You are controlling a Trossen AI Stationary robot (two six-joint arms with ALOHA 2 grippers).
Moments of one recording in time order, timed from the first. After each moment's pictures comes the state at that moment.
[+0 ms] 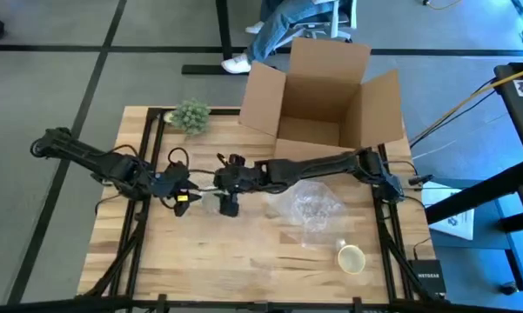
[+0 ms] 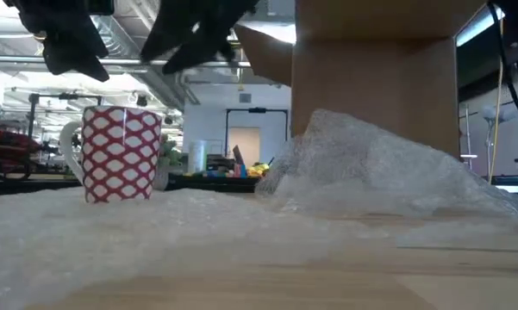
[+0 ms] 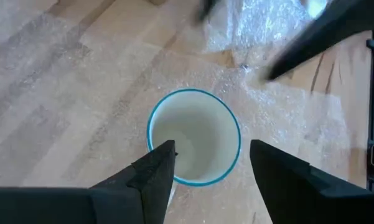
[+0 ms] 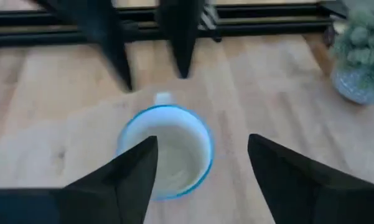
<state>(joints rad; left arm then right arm) -0.37 0.81 0.70 -0.70 -0.37 -0.79 0.14 2.13 1.95 -0.57 0.10 0.08</state>
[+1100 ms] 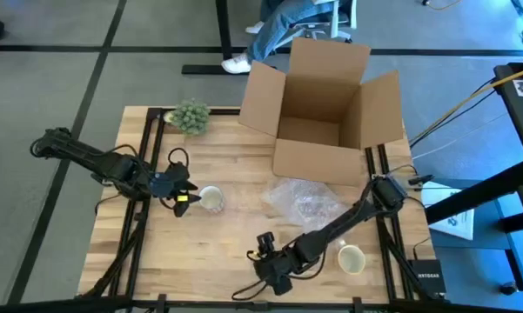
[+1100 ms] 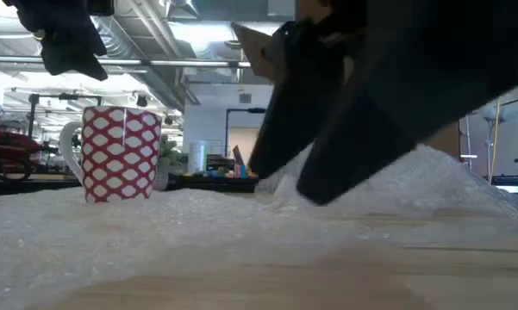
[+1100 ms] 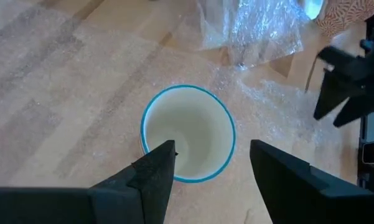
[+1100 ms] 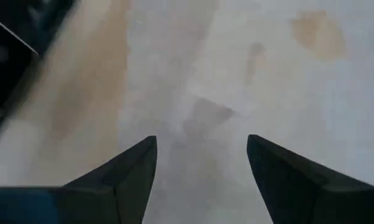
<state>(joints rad) -0.37 0.81 0.70 -0.69 -0.35 -0.82 0.57 2.15 1.51 -0.38 0.17 0.13</state>
